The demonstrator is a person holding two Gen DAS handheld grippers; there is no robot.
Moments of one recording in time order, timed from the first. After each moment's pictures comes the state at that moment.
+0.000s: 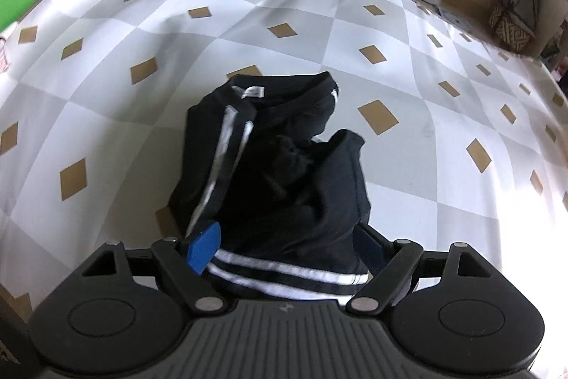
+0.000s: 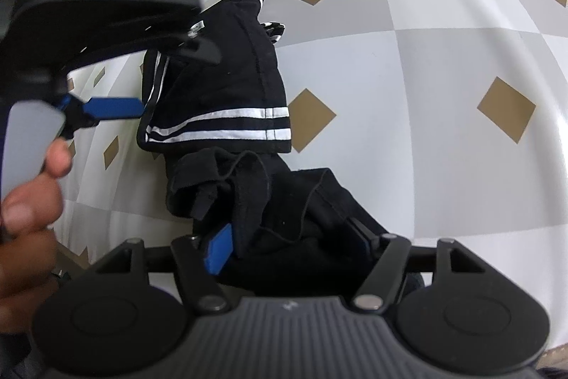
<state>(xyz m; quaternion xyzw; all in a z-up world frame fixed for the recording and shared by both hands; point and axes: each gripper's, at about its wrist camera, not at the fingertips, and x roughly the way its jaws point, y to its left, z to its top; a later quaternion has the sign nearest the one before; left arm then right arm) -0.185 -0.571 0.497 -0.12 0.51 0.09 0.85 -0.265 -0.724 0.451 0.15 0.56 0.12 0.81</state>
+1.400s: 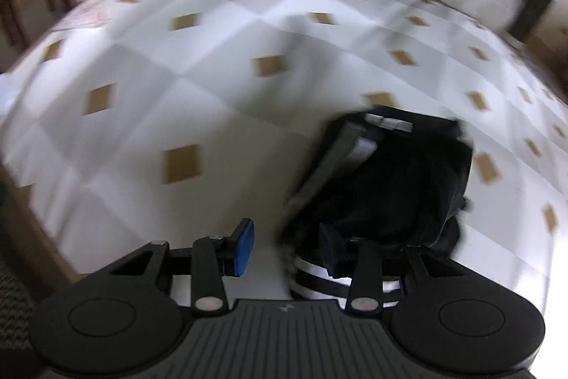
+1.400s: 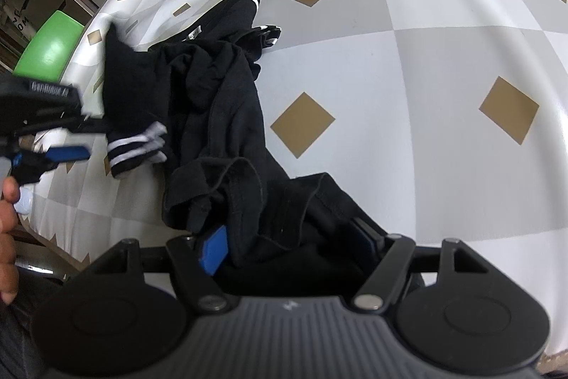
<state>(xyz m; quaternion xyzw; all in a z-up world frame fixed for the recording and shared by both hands) -0.219 -0.467 0.498 -0.18 0.49 0.24 0.82 -0.261 -0.726 0.447 0.16 0.56 0.12 0.81</state>
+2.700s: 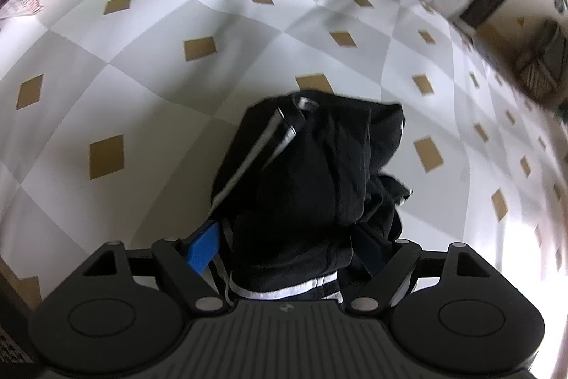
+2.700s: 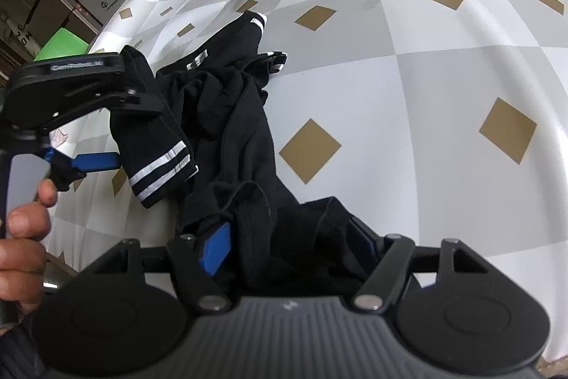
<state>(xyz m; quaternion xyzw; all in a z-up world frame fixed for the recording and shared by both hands) -0.194 -0.494 0.490 -0.22 0.51 0.12 0.82 -0.257 -0.724 0.458 0.17 0.53 0.12 0.82</state>
